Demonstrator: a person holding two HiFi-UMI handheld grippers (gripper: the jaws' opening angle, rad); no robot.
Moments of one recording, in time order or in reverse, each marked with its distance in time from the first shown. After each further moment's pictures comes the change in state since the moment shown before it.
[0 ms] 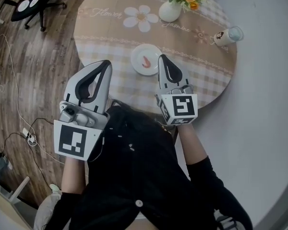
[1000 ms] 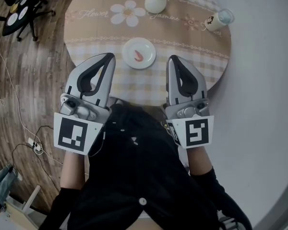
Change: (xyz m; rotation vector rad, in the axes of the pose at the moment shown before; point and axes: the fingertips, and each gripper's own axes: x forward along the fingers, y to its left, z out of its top) left arm 0.024 -0.030 0.010 0.004 -0.030 -0.143; right arm -0.086 -0.001 0.094 -0.088 -0.234 -0.087
